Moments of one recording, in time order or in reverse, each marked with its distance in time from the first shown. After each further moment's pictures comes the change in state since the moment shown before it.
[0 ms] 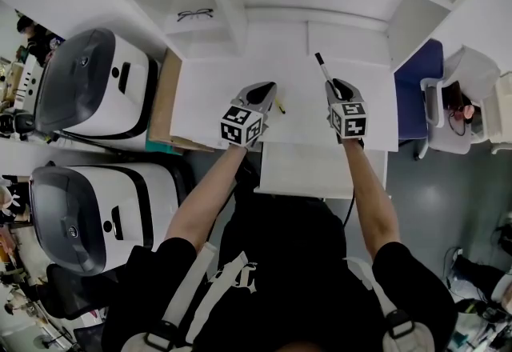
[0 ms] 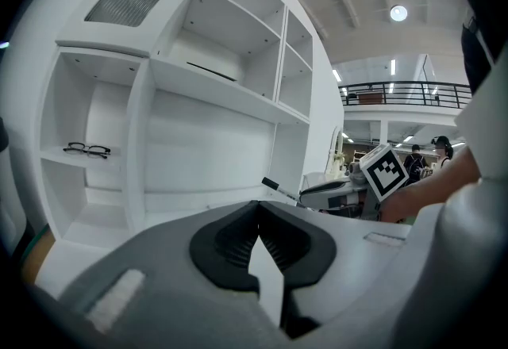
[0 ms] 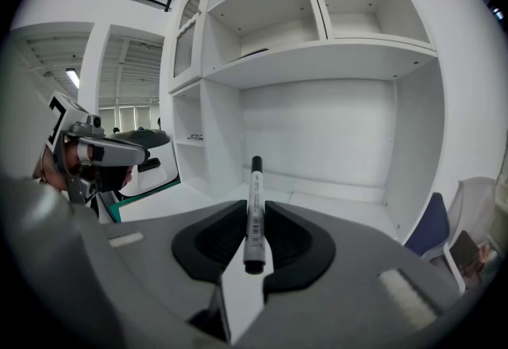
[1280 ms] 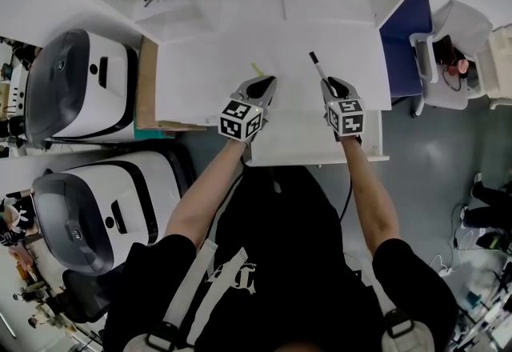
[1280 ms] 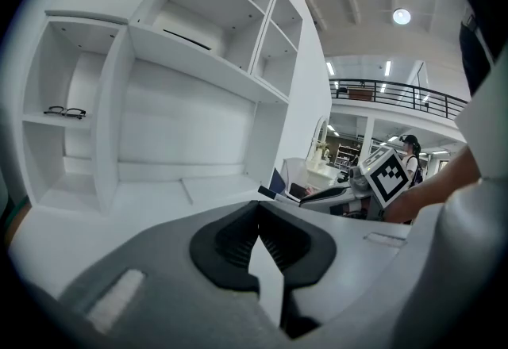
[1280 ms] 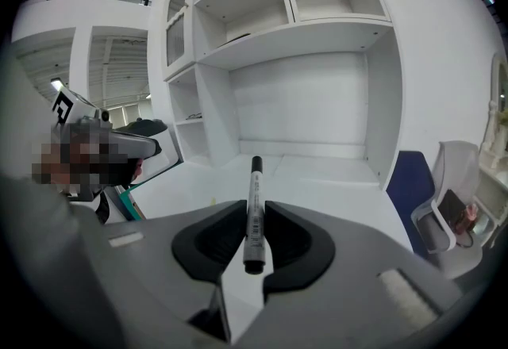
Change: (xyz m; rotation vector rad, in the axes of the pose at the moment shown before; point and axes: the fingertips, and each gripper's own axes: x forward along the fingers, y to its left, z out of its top) left arm 0.009 -0.081 -0.063 -0.042 0.114 -0.115; right arm -0.073 -0.002 -0.103 0.104 0.130 -0.030
